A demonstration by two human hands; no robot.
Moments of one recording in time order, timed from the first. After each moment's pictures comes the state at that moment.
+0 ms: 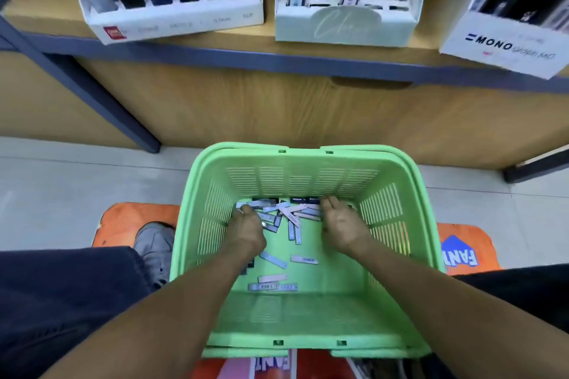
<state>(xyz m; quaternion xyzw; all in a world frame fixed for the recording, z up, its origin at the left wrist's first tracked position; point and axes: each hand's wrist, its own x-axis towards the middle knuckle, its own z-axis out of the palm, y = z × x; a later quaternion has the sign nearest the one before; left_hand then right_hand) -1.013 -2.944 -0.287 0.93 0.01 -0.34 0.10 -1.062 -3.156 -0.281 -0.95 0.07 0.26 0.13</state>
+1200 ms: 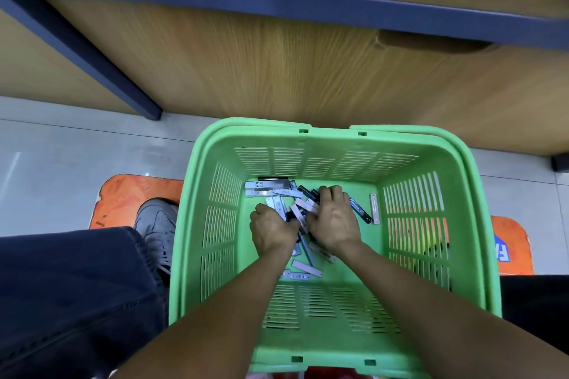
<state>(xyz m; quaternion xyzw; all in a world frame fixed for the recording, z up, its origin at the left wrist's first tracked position) -1.044 -2.979 -0.324 0.89 0.25 -0.29 0.26 -1.063 -3.099 -0.322 -0.95 0.13 0.22 0.21</state>
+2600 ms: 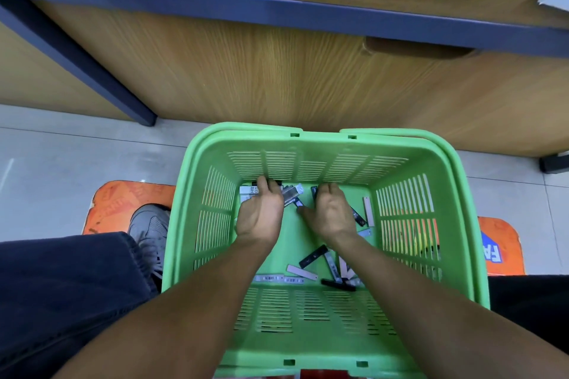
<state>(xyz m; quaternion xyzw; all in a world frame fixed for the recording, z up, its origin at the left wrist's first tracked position) -1.013 -2.965 -0.304 0.97 -0.13 -0.20 0.01 -1.042 -3.105 -0.315 -0.94 0.18 0.22 0.21</state>
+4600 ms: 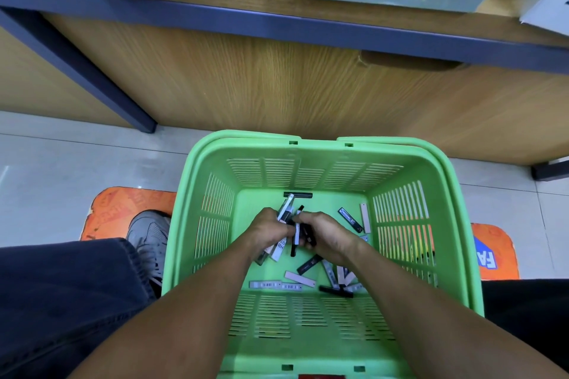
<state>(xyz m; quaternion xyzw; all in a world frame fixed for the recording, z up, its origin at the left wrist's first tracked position) -1.011 -2.963 -0.310 0.78 0.12 -0.47 0.39 -1.056 -3.104 -0.308 -0.55 0.31 0.38 0.68</state>
